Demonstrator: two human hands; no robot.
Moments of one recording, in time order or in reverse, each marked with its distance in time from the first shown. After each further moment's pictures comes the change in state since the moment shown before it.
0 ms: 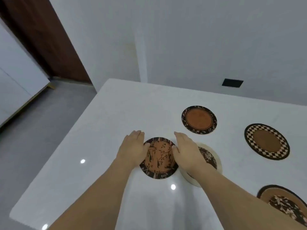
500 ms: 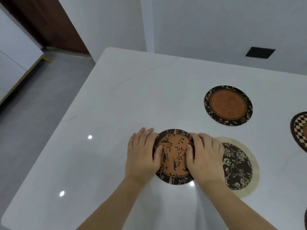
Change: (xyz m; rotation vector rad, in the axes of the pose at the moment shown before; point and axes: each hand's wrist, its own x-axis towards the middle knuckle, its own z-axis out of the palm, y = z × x) left_hand 0.011 -0.031 0.081 -0.210 0.332 0.035; right_hand 0.030 0.027 0.095 -0.209 0.404 0.083
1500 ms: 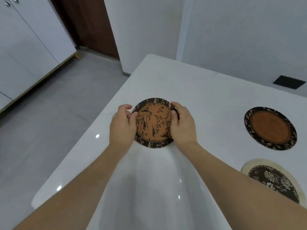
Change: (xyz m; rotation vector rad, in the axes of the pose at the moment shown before) left_hand 0.050 -0.130 -0.101 -0.349 0.375 -0.358; right_hand 0.091 -0.176 0.031 0.705 -0.094 -0.085
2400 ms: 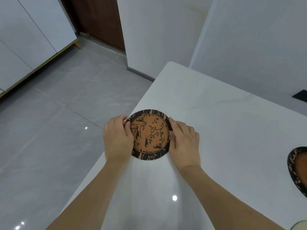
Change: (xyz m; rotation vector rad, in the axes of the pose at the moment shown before) left_hand 0.102 -0.078 -0.006 0.226 0.136 -0.066; right_hand 0.069 -0.009 0.091 -0.455 -0.126 -0.140
